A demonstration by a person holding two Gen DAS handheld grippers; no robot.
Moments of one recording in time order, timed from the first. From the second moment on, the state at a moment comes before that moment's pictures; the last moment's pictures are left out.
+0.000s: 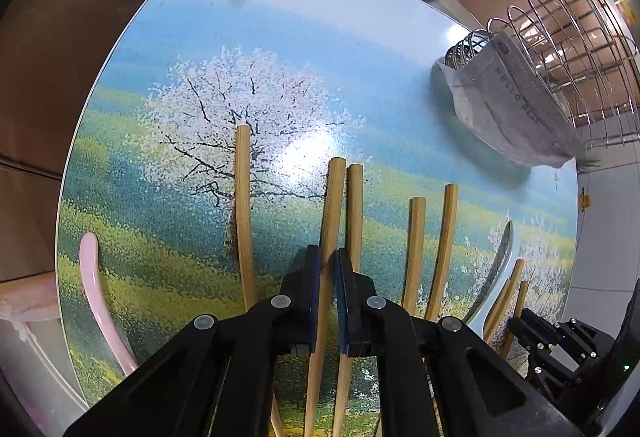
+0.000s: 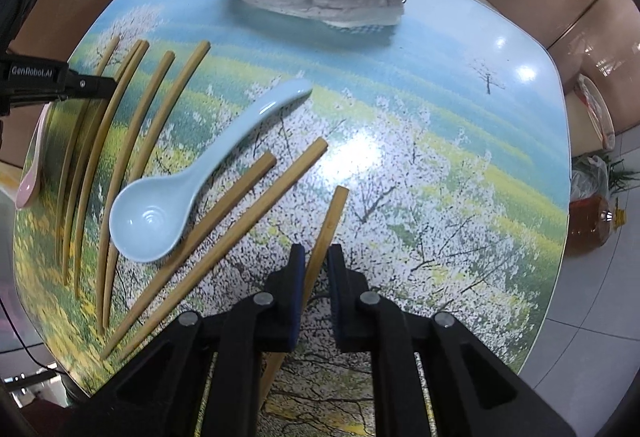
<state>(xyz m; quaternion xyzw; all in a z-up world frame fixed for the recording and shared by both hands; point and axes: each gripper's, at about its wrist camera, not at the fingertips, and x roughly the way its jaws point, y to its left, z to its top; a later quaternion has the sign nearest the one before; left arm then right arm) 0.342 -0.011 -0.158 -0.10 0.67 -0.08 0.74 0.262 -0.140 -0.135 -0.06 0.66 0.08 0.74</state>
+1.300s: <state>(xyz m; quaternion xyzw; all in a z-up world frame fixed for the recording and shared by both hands) 0.318 0.003 -0.122 -0.12 0.63 -0.08 0.77 0.213 -0.181 -0.085 -0.02 0.60 0.15 0.79</state>
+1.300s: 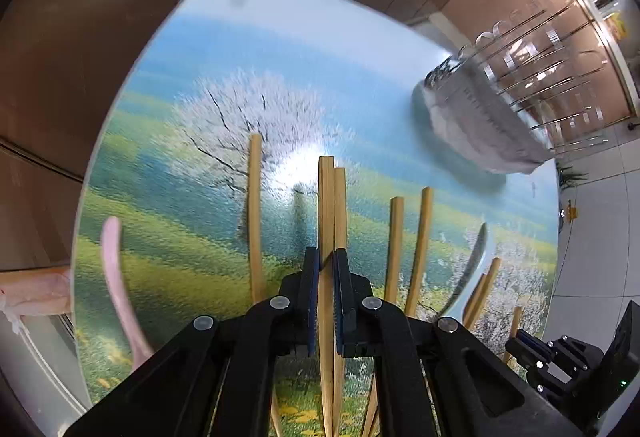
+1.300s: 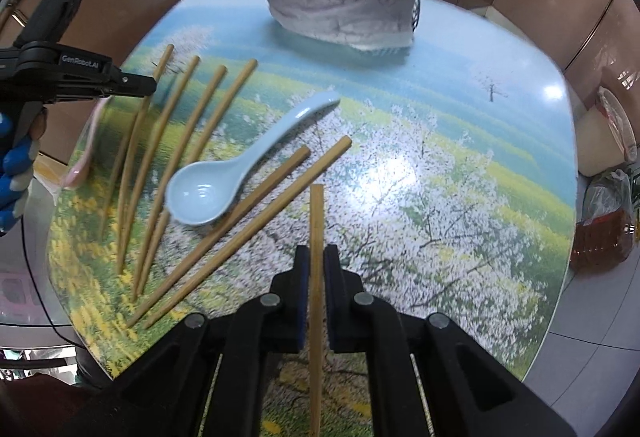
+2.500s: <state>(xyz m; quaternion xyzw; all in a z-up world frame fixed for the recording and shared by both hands) 0.379 -0.045 0.106 -0.23 0.20 -0.12 0.94 0.336 -0.200 0.163 0.05 0.19 0.10 0.97</state>
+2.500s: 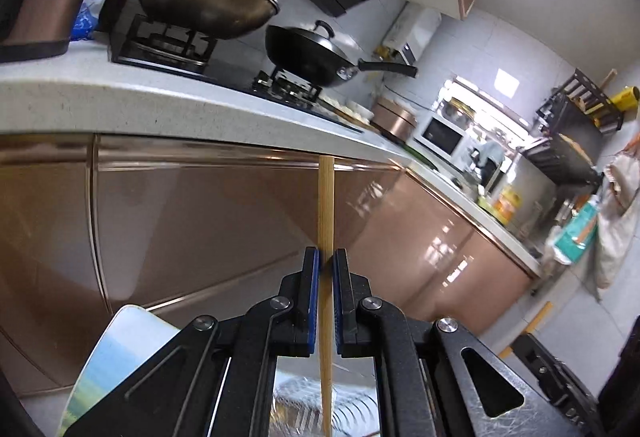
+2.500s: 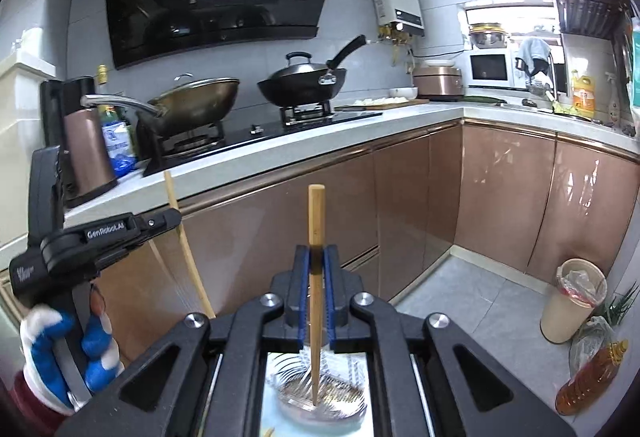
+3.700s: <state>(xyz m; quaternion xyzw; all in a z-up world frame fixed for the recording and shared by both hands) 0.370 -0.109 -0.014 -0.10 0.19 -0.02 0.98 0.331 -0.219 0.036 0.05 0.22 0.05 0.97</state>
